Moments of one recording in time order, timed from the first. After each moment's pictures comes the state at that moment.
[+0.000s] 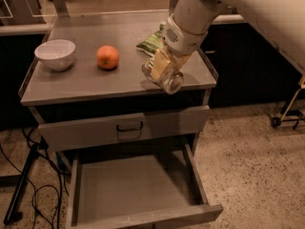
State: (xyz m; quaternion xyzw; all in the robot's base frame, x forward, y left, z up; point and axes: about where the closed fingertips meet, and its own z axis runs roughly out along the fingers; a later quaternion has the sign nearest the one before) arm 0.595 -0.040 0.901 -0.35 0.92 0.12 0.14
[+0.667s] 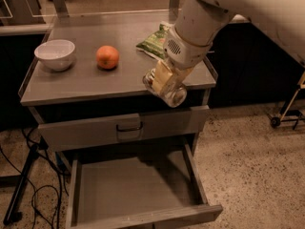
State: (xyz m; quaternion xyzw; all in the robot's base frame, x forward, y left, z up) arm 0.546 -0.046 0.897 -0.34 0.93 0.11 0.13
